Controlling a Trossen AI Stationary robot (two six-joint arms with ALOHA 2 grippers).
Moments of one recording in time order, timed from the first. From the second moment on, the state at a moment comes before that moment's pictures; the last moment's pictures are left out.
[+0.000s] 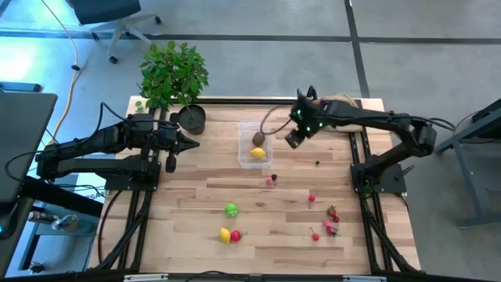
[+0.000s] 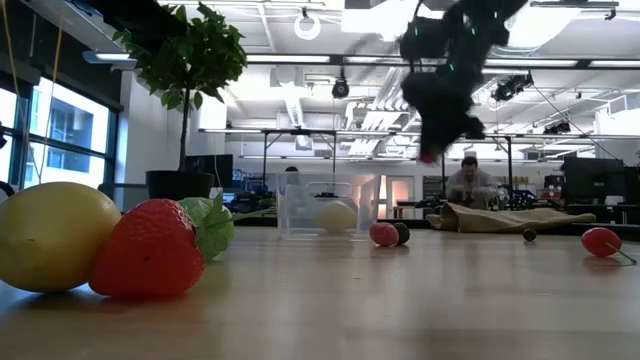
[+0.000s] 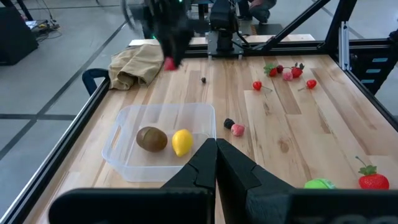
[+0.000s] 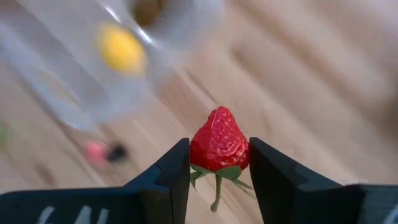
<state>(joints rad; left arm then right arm) 0.35 0.58 0.69 -0.48 0.14 0.13 -0.44 1.44 1.11 -0.79 -0.12 0.38</state>
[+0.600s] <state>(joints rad) 0.35 0.58 0.69 -0.48 0.14 0.13 -0.32 1.88 1.65 -0.81 -0.07 0.13</state>
